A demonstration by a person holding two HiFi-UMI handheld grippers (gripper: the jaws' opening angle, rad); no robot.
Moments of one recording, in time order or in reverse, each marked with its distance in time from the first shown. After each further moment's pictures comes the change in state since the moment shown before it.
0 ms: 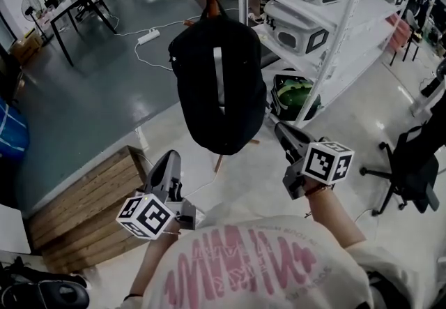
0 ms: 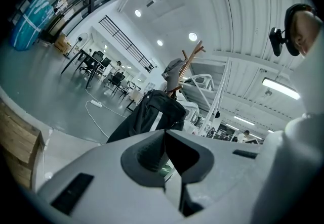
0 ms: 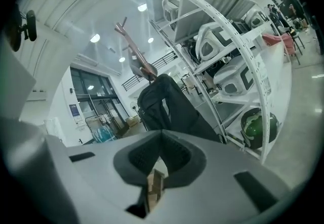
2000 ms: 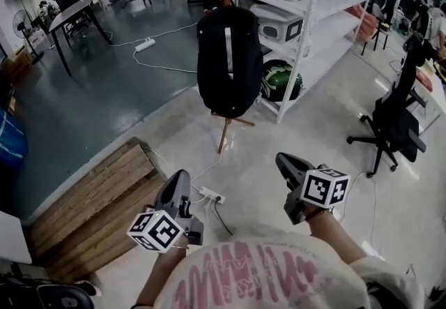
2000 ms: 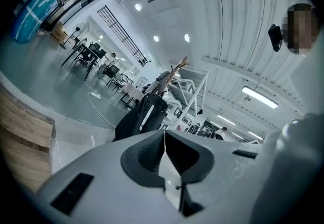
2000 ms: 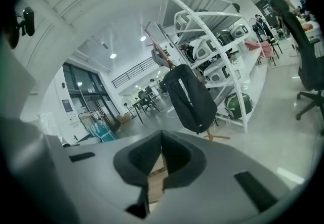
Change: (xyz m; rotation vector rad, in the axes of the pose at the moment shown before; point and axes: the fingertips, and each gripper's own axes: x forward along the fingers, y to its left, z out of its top) left arm -0.312 -0.002 -0.019 -0.043 0.076 -0.131; right arm -0.193 0.230 -0.206 0.035 0.014 -0.164
